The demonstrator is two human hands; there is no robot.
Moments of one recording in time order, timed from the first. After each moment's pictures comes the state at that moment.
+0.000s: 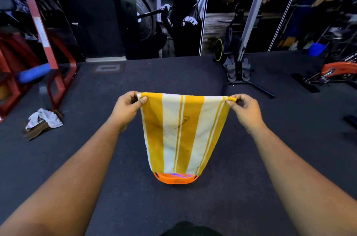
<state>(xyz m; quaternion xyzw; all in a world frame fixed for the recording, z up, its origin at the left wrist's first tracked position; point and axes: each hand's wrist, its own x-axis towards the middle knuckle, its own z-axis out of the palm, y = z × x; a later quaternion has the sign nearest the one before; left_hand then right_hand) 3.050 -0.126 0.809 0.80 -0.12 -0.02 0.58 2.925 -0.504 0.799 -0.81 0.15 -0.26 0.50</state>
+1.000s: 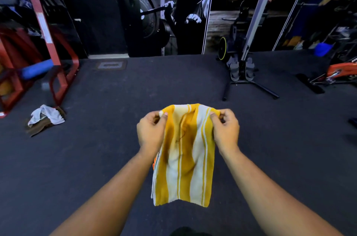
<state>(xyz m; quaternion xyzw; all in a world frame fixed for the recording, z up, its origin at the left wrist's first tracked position) 2.974 -0.192 0.777 0.80 0.00 0.10 0.59 2.924 -0.407 0.762 -0.73 0.22 -0.32 0.56</state>
